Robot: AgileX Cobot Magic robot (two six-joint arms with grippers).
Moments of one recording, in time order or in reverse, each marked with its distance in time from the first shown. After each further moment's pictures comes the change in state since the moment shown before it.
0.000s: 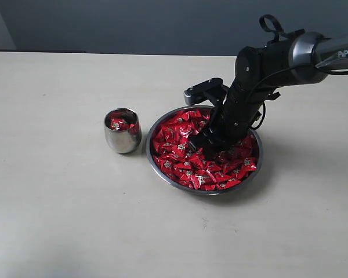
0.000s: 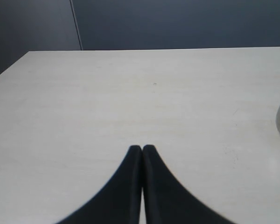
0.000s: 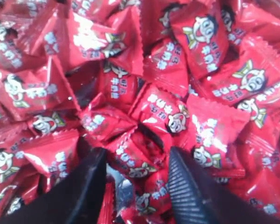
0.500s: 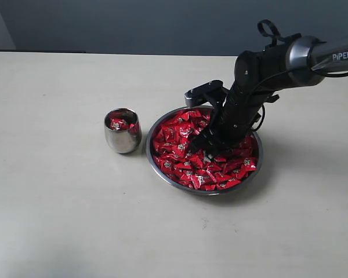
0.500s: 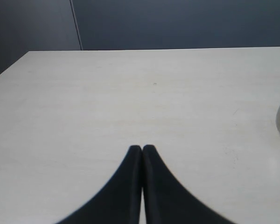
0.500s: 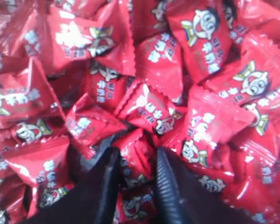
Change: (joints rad) left arm 0.000 0.000 0.000 0.000 0.000 0.000; right arm 0.000 0.023 0.000 0.002 -0.020 -0.002
